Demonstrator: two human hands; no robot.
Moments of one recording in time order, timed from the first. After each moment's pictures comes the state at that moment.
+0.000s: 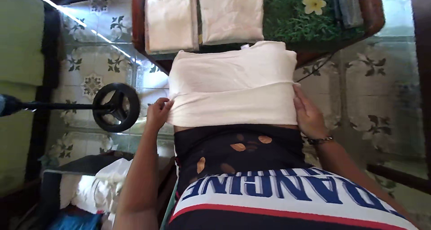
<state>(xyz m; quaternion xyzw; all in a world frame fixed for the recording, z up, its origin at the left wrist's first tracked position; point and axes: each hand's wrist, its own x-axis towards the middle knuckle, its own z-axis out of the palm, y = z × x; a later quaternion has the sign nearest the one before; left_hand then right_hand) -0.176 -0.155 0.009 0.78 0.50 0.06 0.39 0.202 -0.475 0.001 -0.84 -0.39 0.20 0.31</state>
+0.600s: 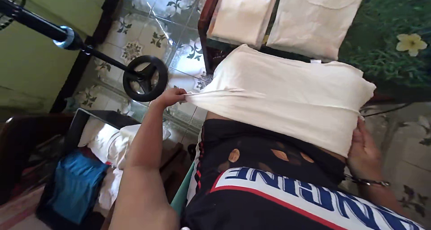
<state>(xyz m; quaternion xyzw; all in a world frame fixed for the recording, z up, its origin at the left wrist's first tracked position) -0.273 -0.101 -0.003 0.70 0.46 -0.09 0.54 0.195 -0.461 0.020 -0.82 -0.38 0.23 0.35</state>
